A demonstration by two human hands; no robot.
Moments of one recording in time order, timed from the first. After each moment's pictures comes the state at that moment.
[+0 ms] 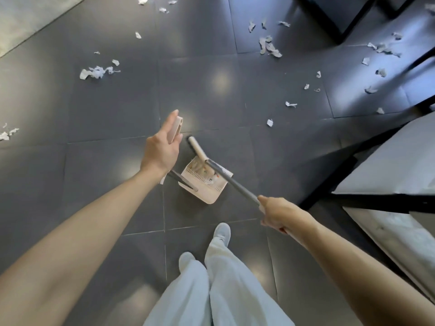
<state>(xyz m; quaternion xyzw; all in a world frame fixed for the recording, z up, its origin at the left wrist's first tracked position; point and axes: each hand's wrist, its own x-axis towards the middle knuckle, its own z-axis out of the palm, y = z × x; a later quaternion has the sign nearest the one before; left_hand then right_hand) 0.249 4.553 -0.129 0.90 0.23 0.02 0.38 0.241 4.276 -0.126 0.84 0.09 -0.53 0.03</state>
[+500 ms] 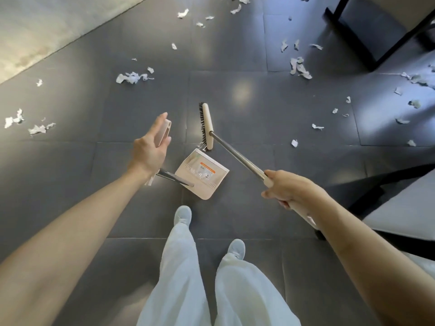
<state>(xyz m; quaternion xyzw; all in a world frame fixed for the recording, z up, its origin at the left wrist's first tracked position) 0.246 4.655 -0.100 0.89 0.28 0.05 0.36 0.327 4.367 -0.071 0.87 0.11 -0.48 -0.03</state>
